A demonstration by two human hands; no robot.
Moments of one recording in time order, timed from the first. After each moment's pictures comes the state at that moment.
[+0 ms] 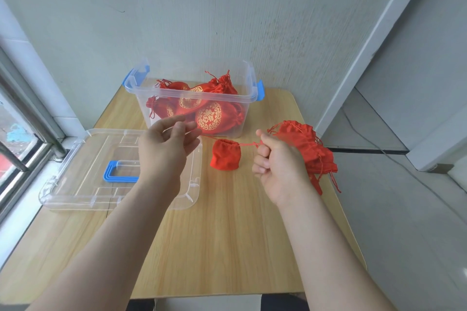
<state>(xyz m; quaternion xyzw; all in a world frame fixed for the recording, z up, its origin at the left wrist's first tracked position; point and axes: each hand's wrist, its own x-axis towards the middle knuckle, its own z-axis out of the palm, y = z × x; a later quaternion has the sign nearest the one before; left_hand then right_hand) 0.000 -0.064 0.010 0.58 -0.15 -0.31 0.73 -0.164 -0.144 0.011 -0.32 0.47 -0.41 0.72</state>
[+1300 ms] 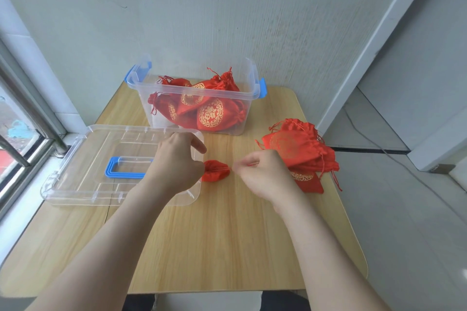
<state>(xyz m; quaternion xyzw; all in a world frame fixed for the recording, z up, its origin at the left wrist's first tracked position) 0.004 -0.051 0.007 0.81 -0.45 -0.21 0.29 -0.169 -0.122 0.006 -0.72 0.55 -0.15 0.41</state>
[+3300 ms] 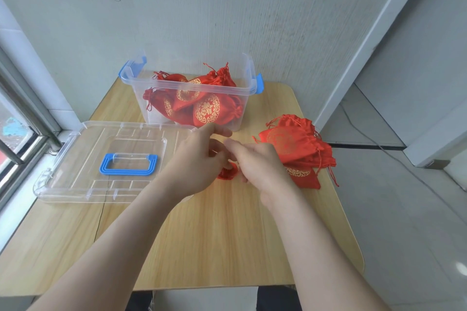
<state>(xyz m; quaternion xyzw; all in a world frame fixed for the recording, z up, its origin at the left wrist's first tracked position) -0.028 -0.052 0.013 0.67 -0.48 -0.34 0.45 -0.155 -0.118 0.011 -0.59 0.52 -0.24 0.56</state>
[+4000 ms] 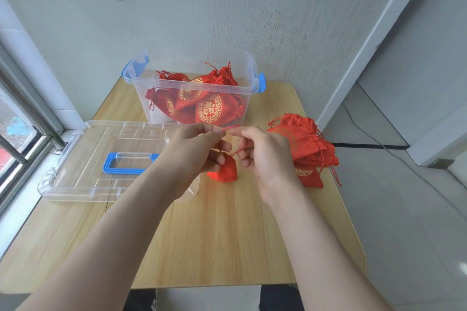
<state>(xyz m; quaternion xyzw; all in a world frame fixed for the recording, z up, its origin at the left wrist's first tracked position) -0.017 -0.060 0.017 0.60 -0.28 -0.49 0.56 -0.152 -0.122 0.016 -0.48 0.46 -0.39 0.64</state>
